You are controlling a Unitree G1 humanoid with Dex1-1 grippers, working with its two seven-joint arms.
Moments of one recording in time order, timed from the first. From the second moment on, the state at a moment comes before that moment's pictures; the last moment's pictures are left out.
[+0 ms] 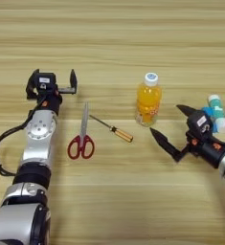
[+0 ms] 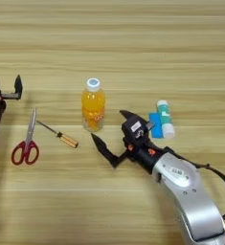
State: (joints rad) left arm -0.44 0.17 0.15 0.67 -0.05 -0.36 -0.01; right arm 0.10 -0.36 0.16 -0.44 0.21 0.34 0.51
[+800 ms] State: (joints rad) left arm -0.44 0.13 0.13 0.67 -0.04 -0.36 0.01; right arm 0.00 -0.29 0.36 -0.21 0.14 0.36 0.54
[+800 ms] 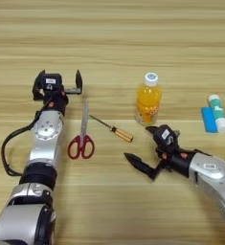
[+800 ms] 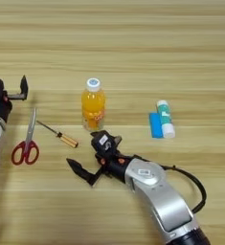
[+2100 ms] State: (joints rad) left arm -0.44 0.12 0.11 0.66 -0.04 -0.36 0.02; right arm -0.19 -0.17 0.40 0.18 0.05 0.17 0.59
